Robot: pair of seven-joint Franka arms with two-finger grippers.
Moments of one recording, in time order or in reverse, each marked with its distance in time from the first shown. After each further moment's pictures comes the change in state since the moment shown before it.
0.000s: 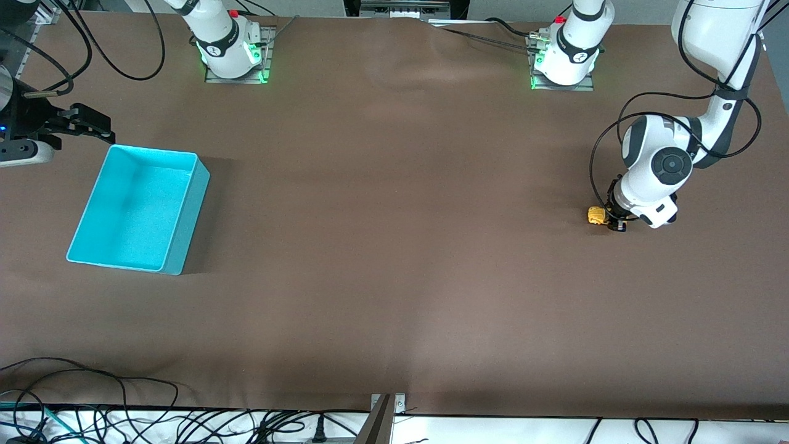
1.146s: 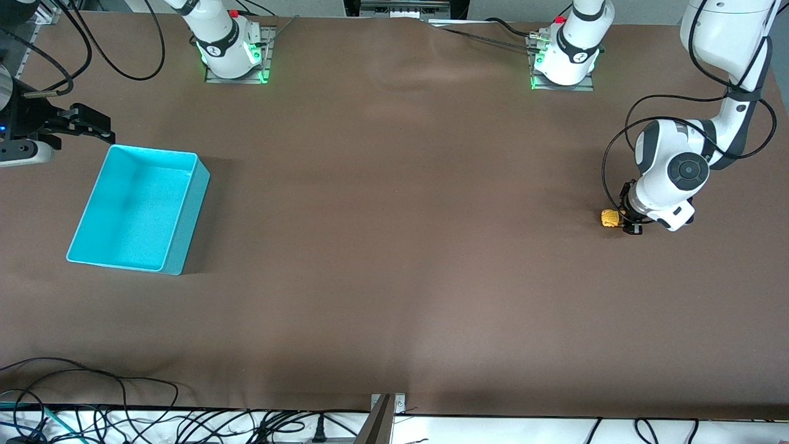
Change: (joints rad) left arm 0.000 0.022 0.047 0.035 0.000 -0.015 -0.023; right arm 0.000 0.000 0.000 0.000 0.000 0.000 0.000
